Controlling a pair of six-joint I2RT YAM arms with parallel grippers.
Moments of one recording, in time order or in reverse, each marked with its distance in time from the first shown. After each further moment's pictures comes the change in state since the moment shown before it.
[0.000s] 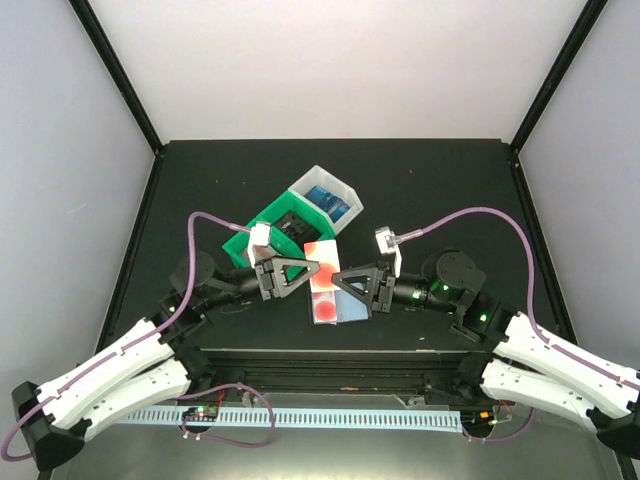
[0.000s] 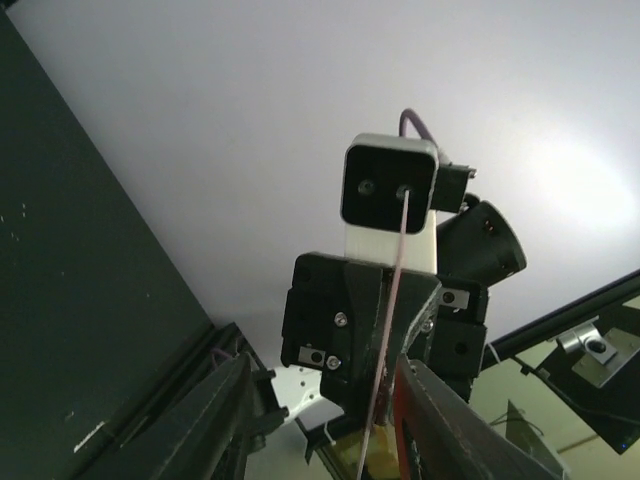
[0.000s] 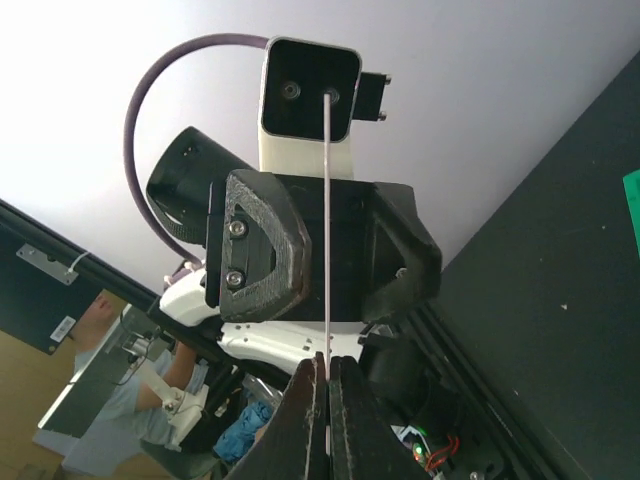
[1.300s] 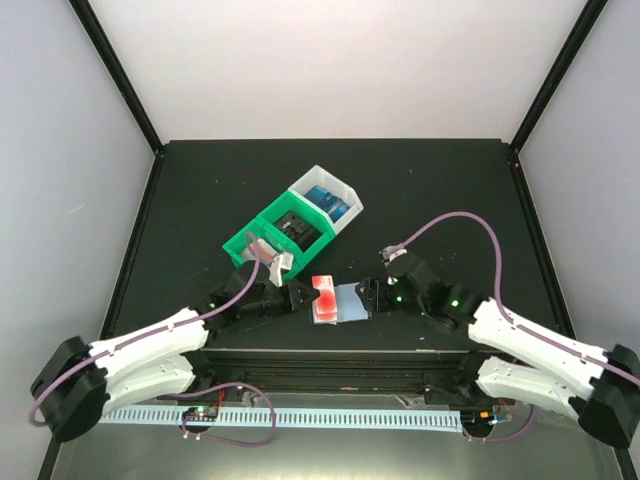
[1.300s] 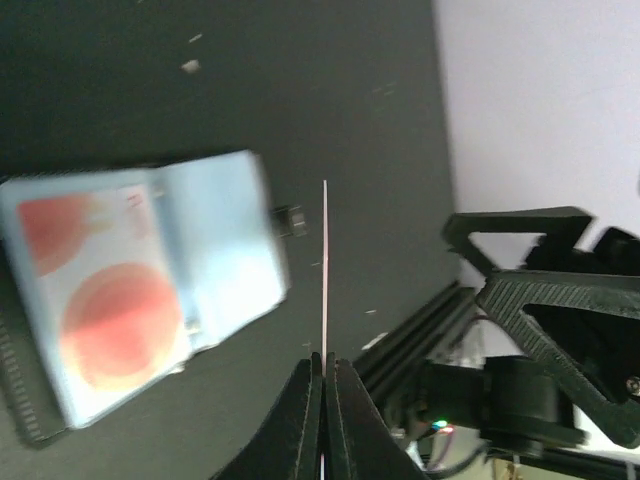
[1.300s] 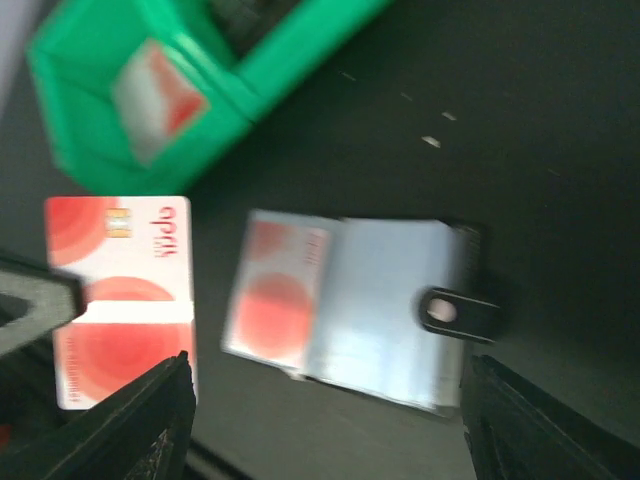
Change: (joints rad) left arm 0.019 0.235 -0.214 -0.099 -0.160 0.011; right arm -0.092 0.130 -0.053 -0.545 0.431 -0.163
